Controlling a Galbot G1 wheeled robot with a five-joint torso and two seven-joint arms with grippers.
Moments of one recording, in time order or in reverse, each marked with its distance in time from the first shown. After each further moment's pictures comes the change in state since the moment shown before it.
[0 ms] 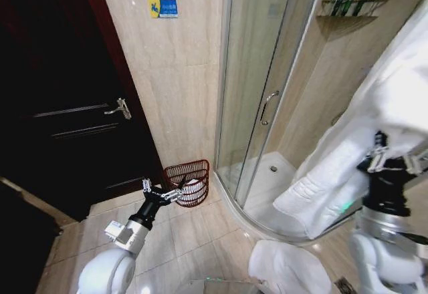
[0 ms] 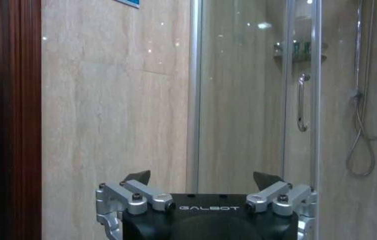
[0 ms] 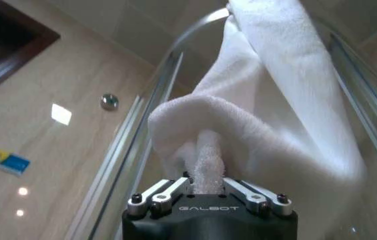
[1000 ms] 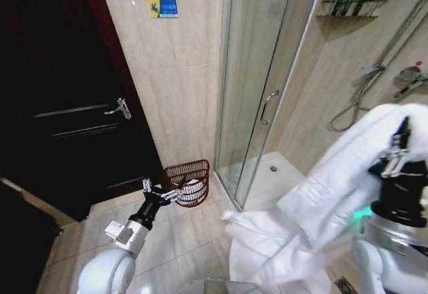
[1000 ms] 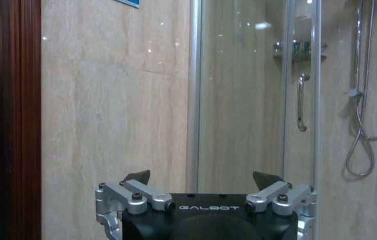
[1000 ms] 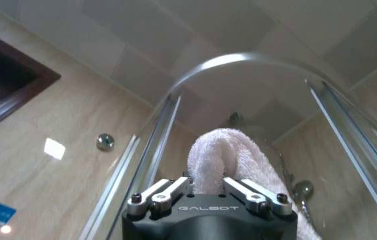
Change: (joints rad) left arm 0.000 0.000 0.000 0.000 0.000 0.000 0.000; right arm -0.009 0.035 0.070 0.186 0.044 -0.023 -0.007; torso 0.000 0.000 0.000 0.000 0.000
